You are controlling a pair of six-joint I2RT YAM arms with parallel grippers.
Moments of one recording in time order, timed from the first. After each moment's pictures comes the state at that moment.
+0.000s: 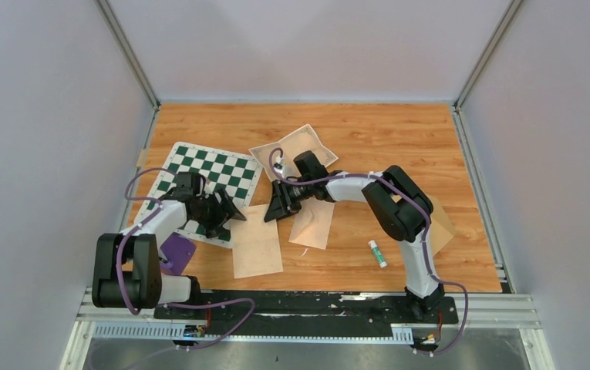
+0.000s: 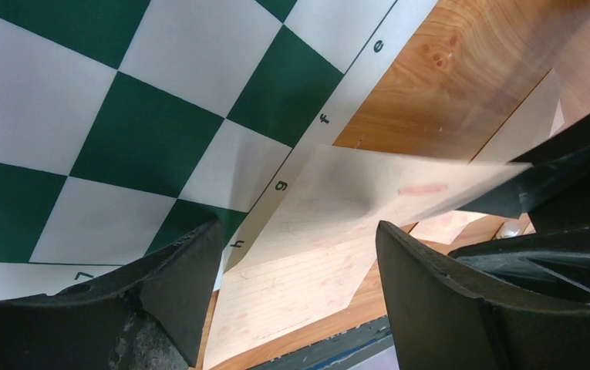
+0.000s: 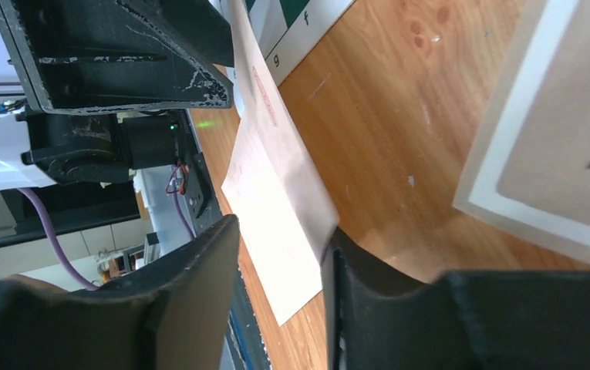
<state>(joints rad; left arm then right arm) -0.02 1.33 0.60 -0.44 0.41 -0.62 0.71 2.11 1.27 0.08 -0.88 0.58</state>
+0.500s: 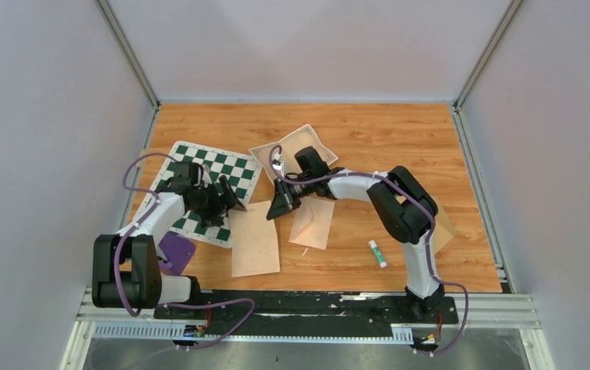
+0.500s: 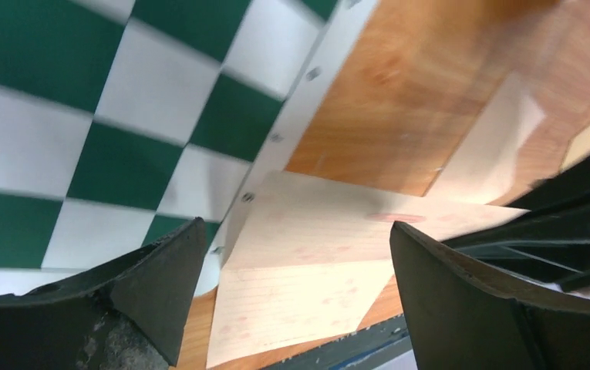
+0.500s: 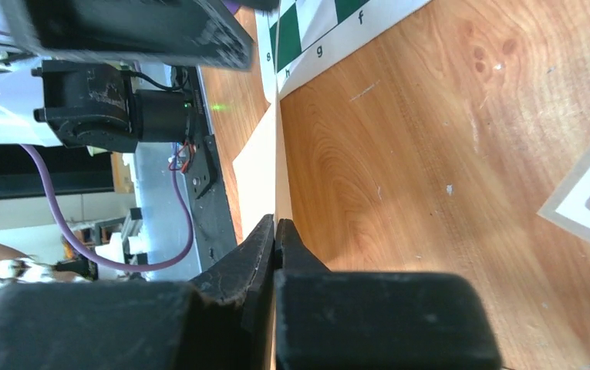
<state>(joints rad) -0.02 1.32 0.67 -0.48 0.40 -0.55 0.70 2.08 1.28 0.06 -0.95 0.48</state>
